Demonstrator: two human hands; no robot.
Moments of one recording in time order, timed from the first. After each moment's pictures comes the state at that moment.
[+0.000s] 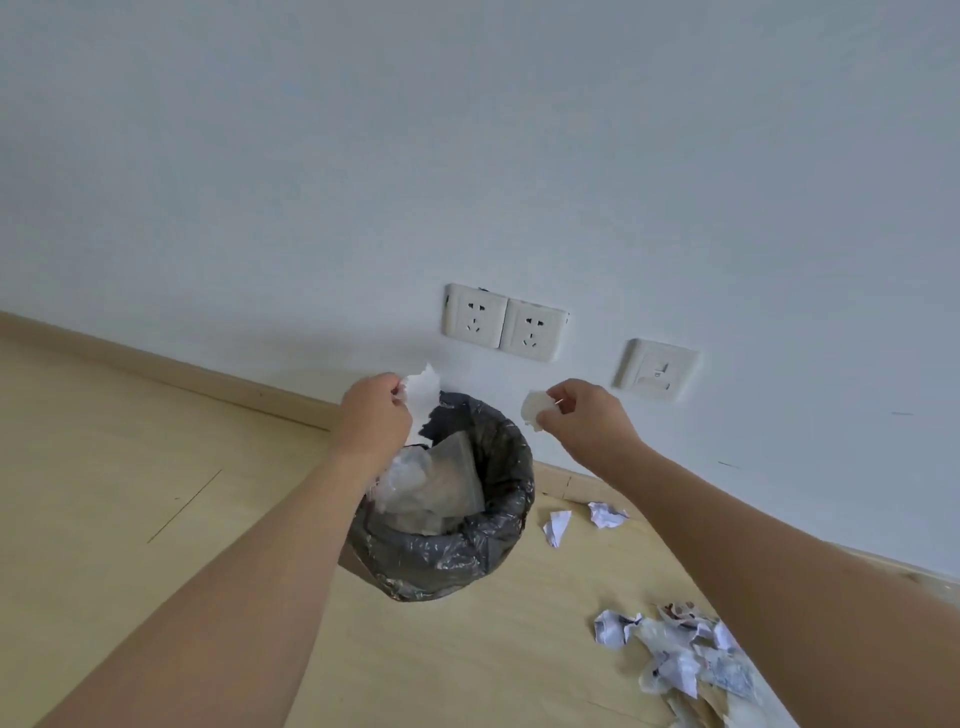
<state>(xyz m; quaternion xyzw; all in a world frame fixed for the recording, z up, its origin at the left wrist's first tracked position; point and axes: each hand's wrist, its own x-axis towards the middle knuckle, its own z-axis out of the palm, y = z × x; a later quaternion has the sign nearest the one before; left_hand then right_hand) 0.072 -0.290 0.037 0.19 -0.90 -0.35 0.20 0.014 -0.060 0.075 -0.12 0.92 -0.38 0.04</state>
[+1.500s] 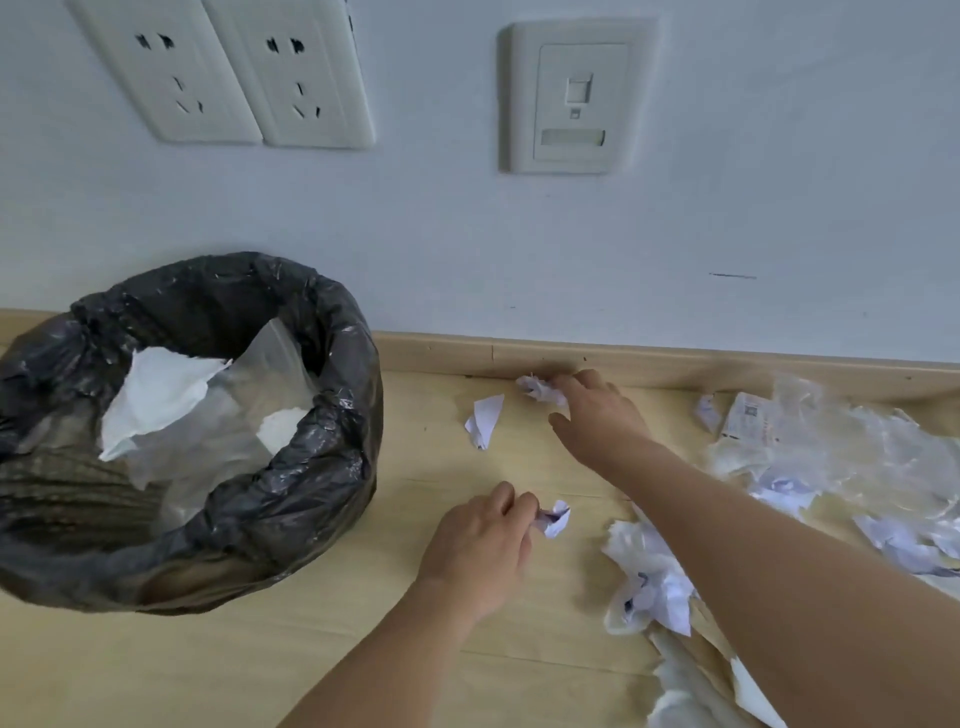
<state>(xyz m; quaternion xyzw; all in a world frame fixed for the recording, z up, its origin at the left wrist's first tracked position) 0.036 -0.060 -0.260 -0.14 -0.99 -0.07 -0.01 -0.101 0.090 -0.217 -0.12 0.98 -0.13 0.11</state>
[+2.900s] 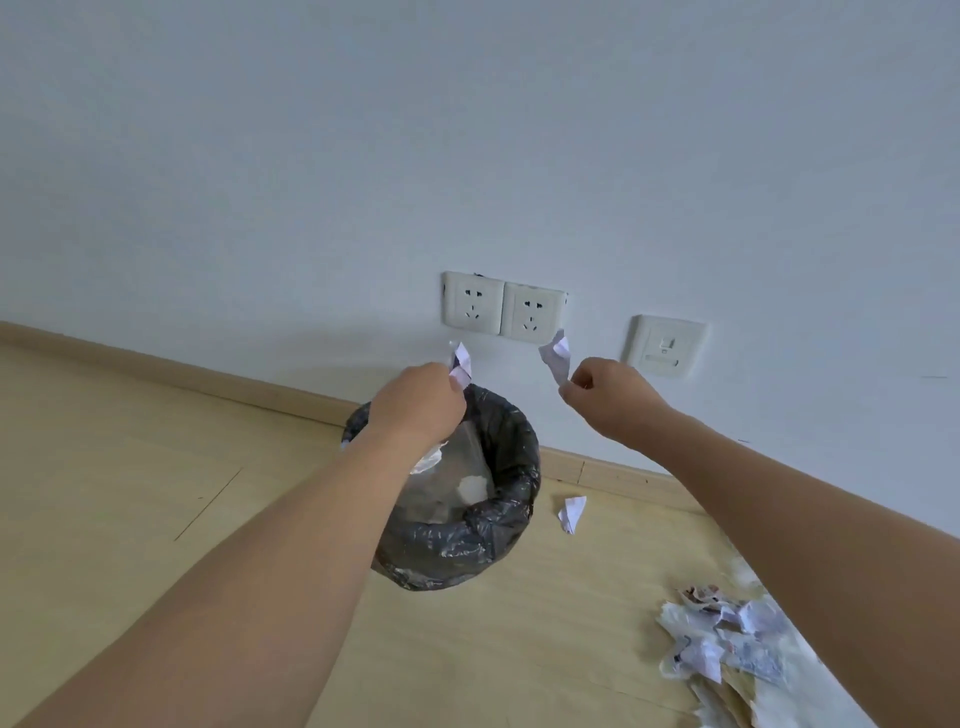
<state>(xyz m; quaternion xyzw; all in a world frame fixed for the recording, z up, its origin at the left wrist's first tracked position) 0.063 -0.240 0.064 0.17 -0.96 -0.19 0.06 -0.011 -0.032 0.075 -0.16 0.95 -0.26 0.04</state>
